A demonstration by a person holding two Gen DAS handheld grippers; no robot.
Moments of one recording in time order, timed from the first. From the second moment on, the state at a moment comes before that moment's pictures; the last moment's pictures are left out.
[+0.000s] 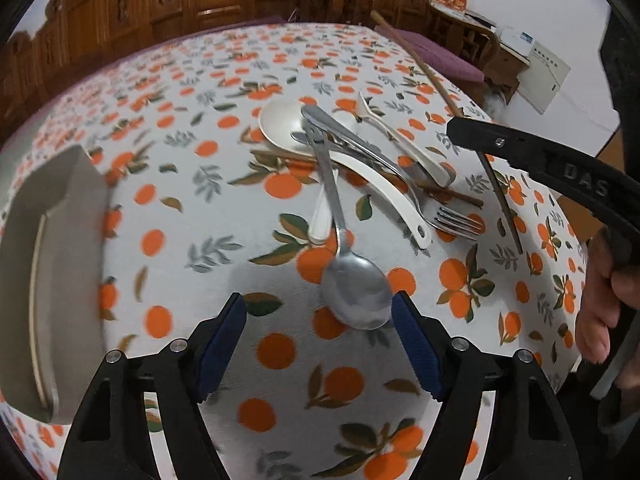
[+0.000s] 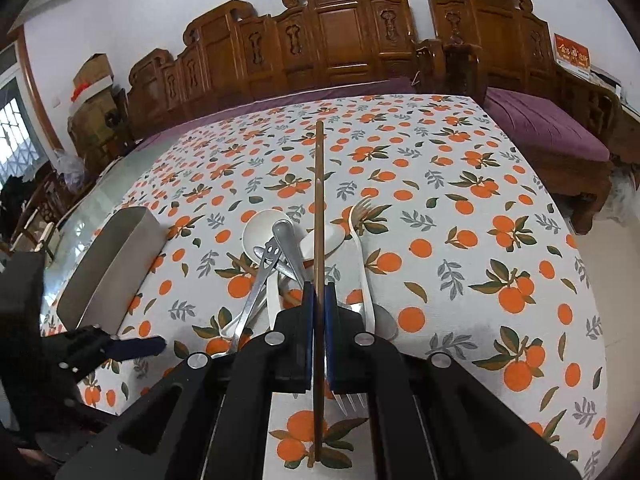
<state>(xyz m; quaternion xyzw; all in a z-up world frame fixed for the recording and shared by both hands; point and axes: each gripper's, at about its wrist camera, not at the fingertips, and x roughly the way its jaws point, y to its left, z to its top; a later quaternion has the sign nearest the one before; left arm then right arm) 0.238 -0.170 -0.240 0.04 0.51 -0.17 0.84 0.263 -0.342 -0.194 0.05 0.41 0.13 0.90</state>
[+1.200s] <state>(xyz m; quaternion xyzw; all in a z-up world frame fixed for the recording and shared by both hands) 0.230 -0.170 -0.212 0.01 0.48 -0.15 0.87 0.264 -0.333 -0.192 0.05 0.40 0.14 0.90</state>
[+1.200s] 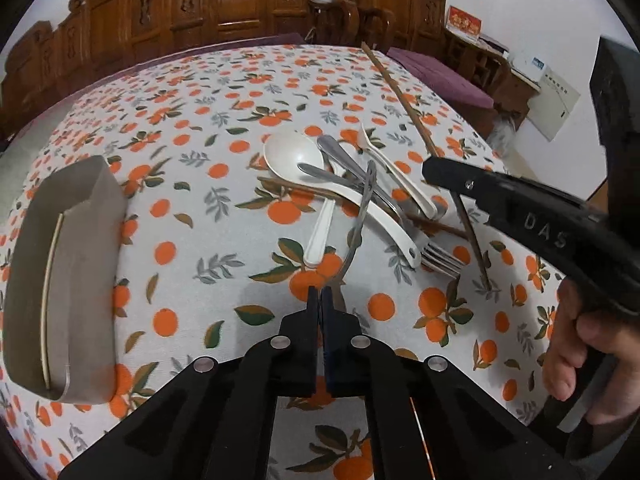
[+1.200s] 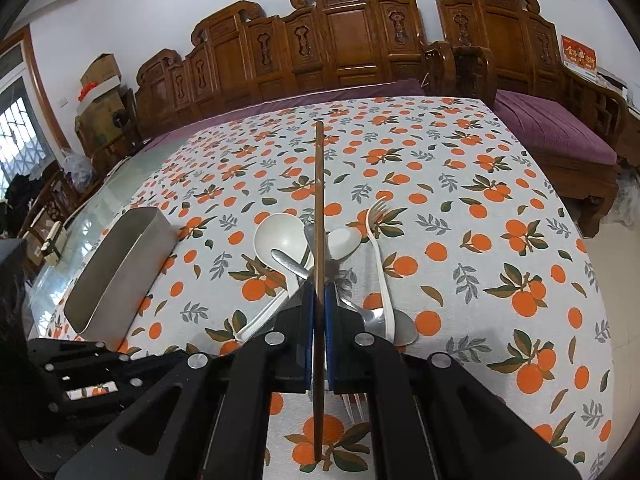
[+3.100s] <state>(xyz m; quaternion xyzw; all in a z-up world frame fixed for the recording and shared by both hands) 0.241 0.042 -0.205 0.02 0.47 0.03 0.88 0.224 -0.189 -0.166 -0.01 0.39 0.28 0.88</state>
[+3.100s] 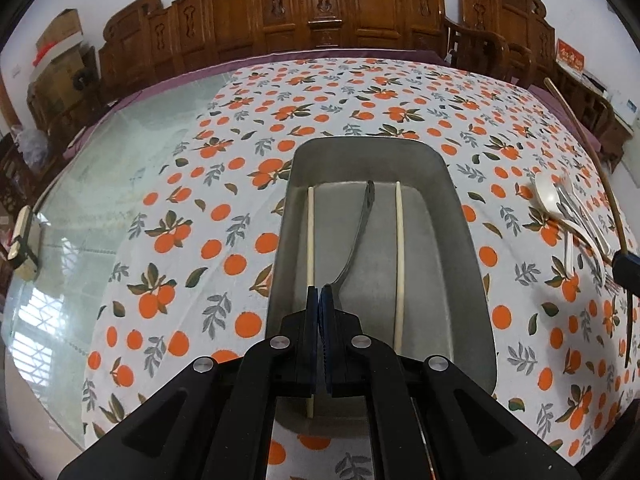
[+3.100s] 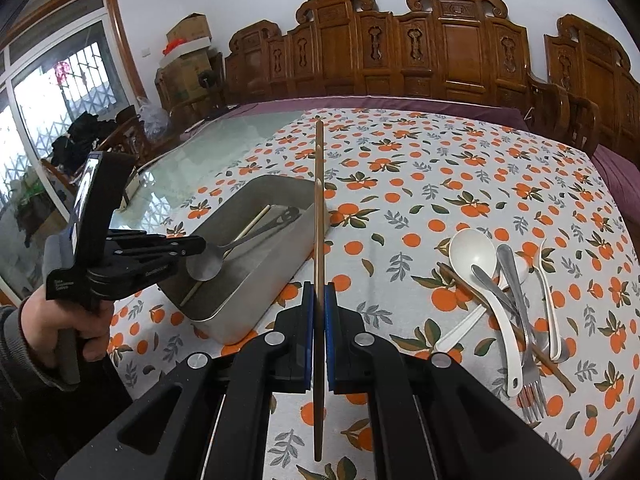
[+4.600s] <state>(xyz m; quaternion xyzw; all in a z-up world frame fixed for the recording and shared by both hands) 0.220 0.131 -0.146 -0.02 0.37 0.02 0.93 0.280 -0.060 -0.196 0.04 0.43 0.27 0.86</state>
